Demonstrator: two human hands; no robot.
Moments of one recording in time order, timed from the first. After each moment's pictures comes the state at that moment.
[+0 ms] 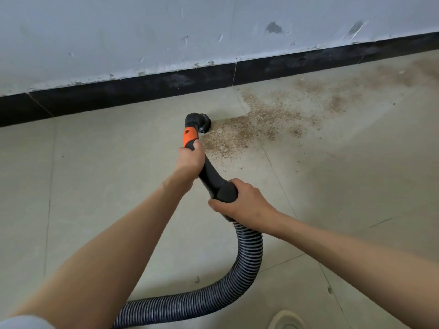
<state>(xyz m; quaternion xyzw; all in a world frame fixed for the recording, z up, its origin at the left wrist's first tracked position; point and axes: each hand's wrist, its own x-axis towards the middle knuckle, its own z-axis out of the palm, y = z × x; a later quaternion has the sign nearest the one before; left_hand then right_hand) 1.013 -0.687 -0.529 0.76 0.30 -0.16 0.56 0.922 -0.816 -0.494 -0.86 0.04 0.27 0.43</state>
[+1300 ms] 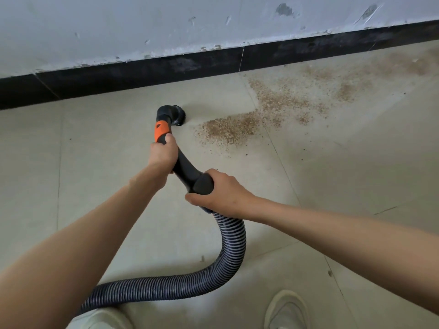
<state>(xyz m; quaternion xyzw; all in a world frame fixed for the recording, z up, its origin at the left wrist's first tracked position) 0.987 -0.631 -0.527 0.75 0.36 -0.12 0.54 0.914 -0.774 -0.491 -0.86 -0.05 0.31 0.41</state>
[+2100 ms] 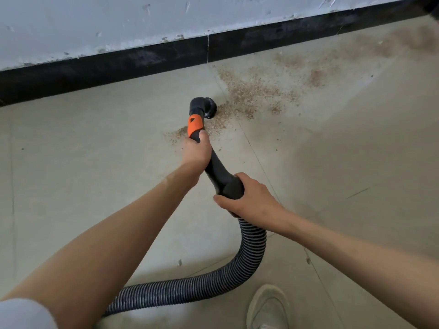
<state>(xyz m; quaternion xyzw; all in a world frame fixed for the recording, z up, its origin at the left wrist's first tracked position) 0.990 -0.748 -0.530 0.77 0.25 -0.19 0.56 0.890 -0.865 -0.502 -0.87 0.09 0.26 0.40</state>
